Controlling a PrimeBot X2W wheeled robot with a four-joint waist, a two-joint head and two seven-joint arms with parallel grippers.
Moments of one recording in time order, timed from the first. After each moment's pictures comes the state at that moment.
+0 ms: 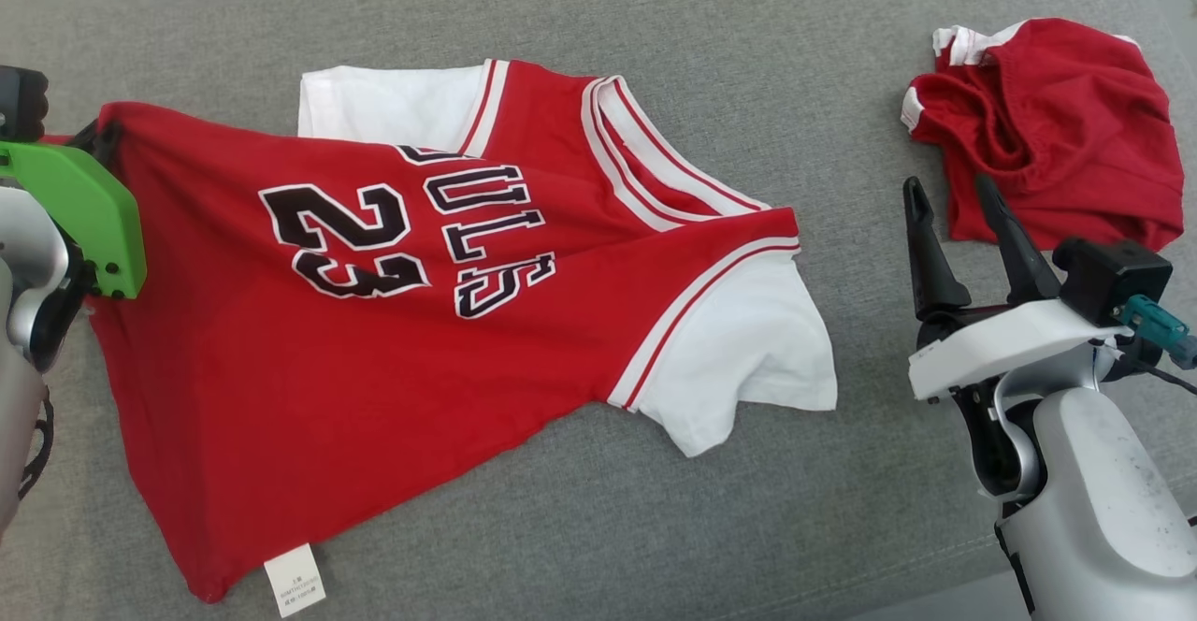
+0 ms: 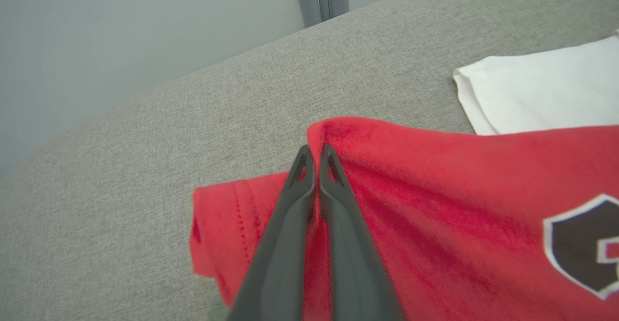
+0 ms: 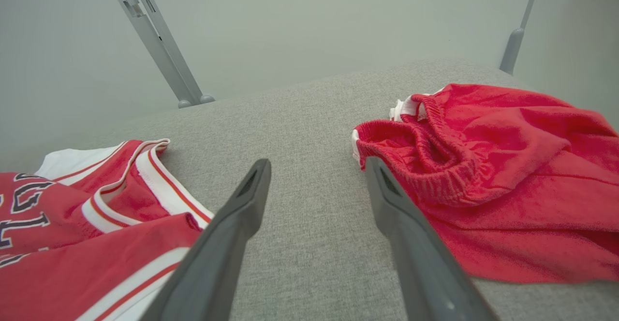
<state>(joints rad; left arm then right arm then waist) -0.90 0.56 -0.56 0.79 -0.60 -0.13 0.17 -0.35 -0.13 0.05 0.26 0.34 0.13 -0.17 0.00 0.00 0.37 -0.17</state>
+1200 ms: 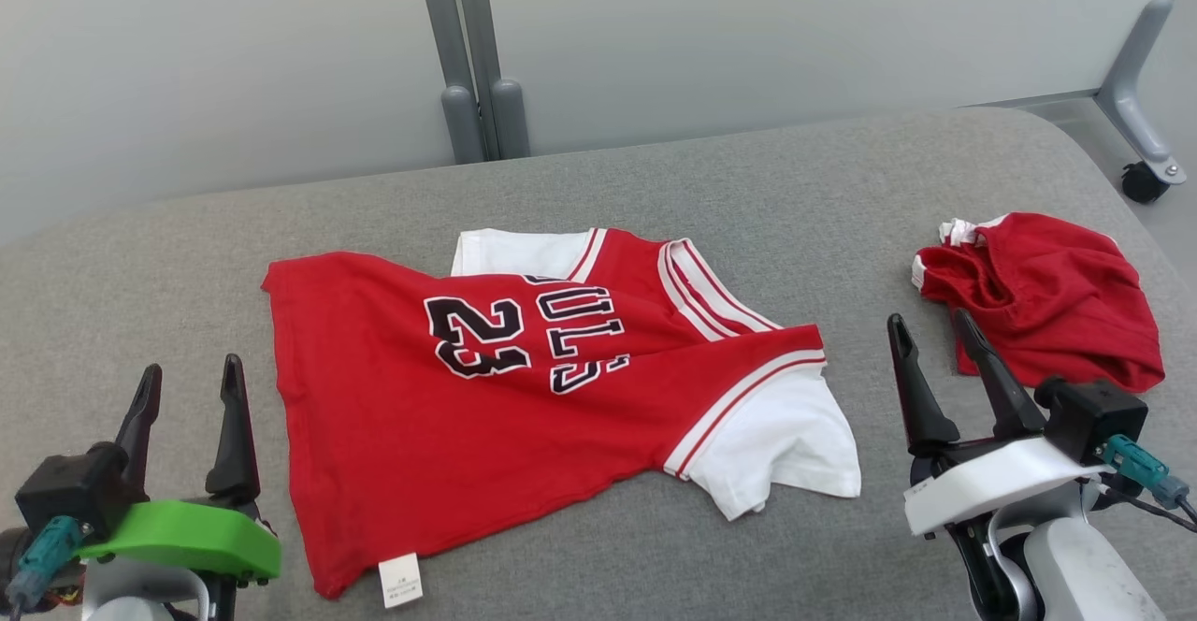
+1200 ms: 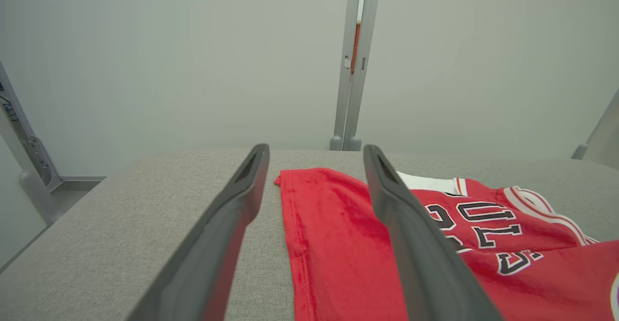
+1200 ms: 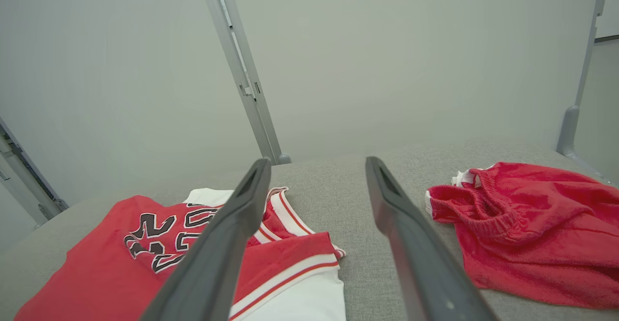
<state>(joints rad) -0.10 0.51 -0.36 0.12 -0.71 0.23 -0.26 -0.12 -0.17 0.13 0.21 0.39 0.13 -0.25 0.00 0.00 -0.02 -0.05</state>
